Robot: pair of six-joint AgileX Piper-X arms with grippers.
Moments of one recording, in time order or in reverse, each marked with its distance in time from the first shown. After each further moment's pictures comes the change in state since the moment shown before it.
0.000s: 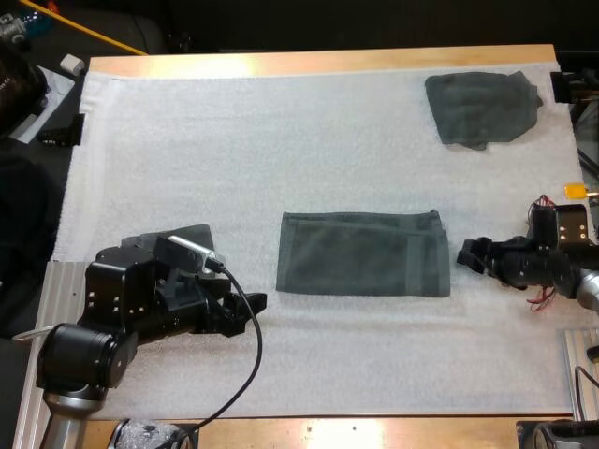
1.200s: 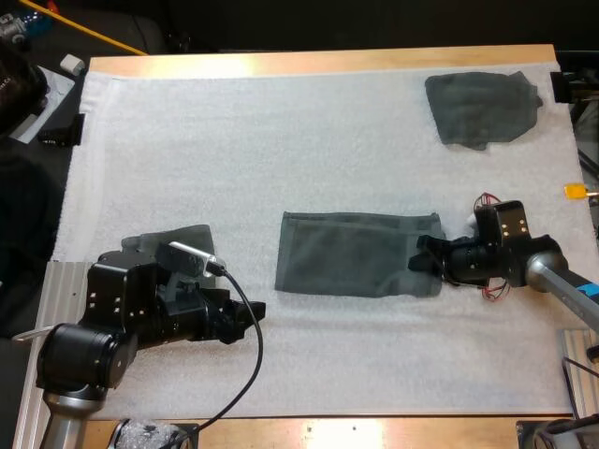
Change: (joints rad) left arm 0.000 0.000 0.000 0.064 -0.001 0.000; right arm 0.179 0.294 -0.021 -0.298 -0.224 0.237
